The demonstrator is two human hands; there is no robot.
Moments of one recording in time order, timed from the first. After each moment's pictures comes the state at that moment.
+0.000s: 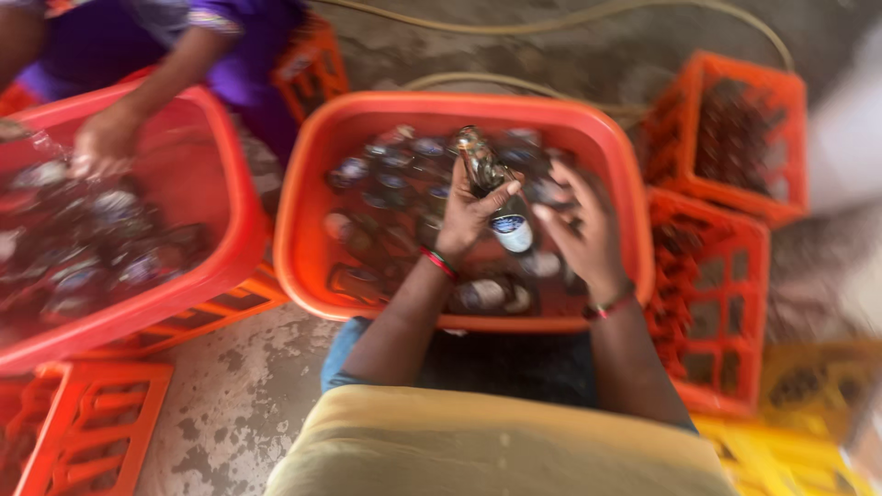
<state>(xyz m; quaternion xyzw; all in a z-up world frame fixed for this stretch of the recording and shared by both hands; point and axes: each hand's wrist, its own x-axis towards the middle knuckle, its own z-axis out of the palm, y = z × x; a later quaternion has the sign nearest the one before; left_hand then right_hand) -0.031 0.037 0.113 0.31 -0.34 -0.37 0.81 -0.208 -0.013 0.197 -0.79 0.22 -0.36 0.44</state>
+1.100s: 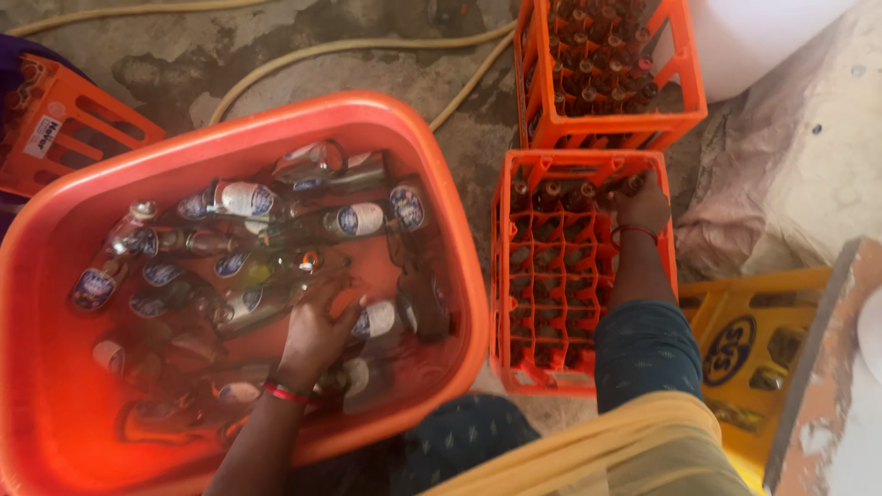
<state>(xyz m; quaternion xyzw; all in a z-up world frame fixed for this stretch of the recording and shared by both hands) -0.114 -0.032 0.015 0.72 -0.58 -0.16 0.35 -0.547 -0.408 -0.182 -0.63 0.75 -0.13 0.17</state>
